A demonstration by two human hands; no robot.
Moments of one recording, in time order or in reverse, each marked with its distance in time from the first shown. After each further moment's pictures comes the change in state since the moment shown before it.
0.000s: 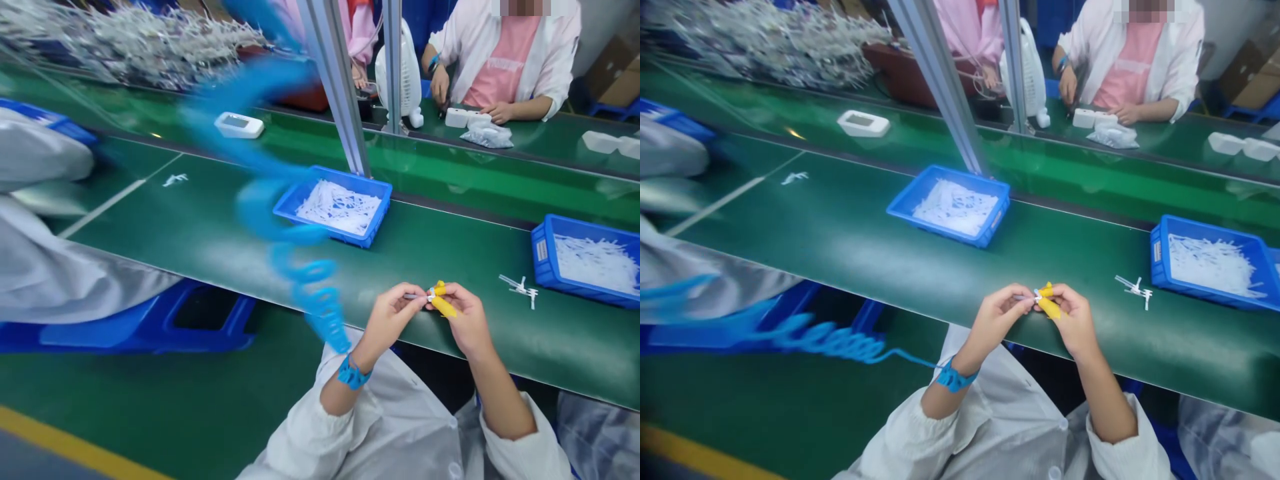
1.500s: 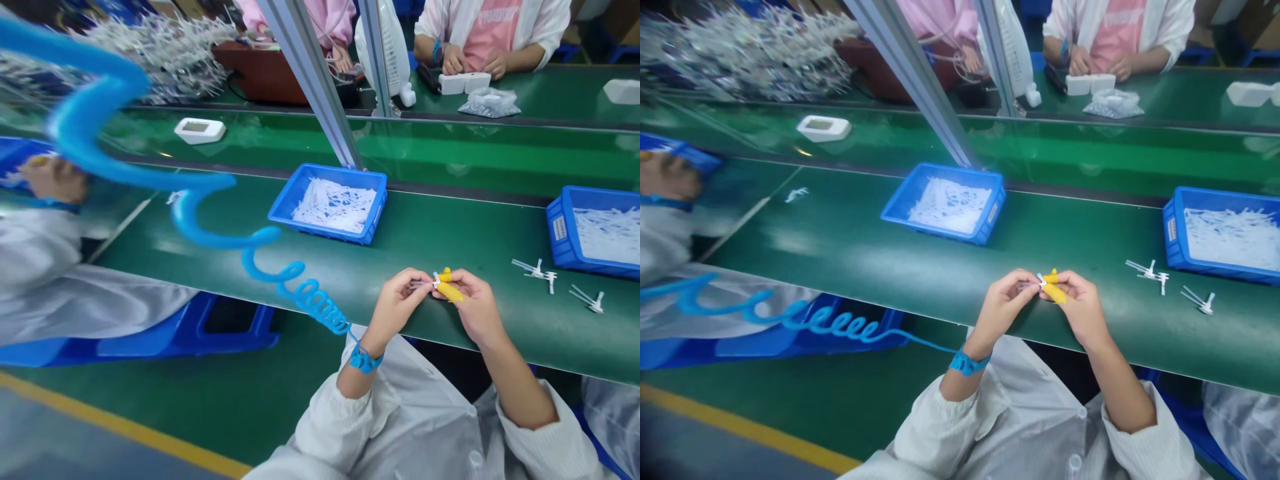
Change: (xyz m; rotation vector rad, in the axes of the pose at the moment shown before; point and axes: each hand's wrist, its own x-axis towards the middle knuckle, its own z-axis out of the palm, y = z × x) left_hand 0.016 -0.001 -0.010 0.155 -0.028 0.055; right_hand 0.008 0.002 0.007 0.101 0.106 0.104
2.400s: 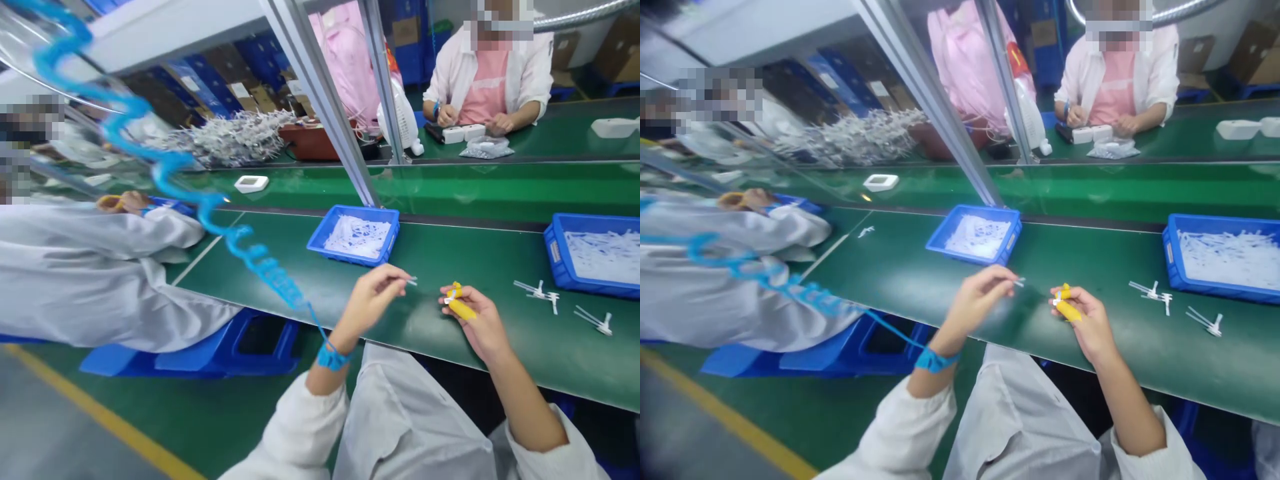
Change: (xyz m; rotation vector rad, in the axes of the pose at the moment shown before) left_hand 0.019 0.065 -0.068 0.363 -0.011 0.194; right_hand -0.003 -0.014 0.005 0.163 -0.011 -0.034
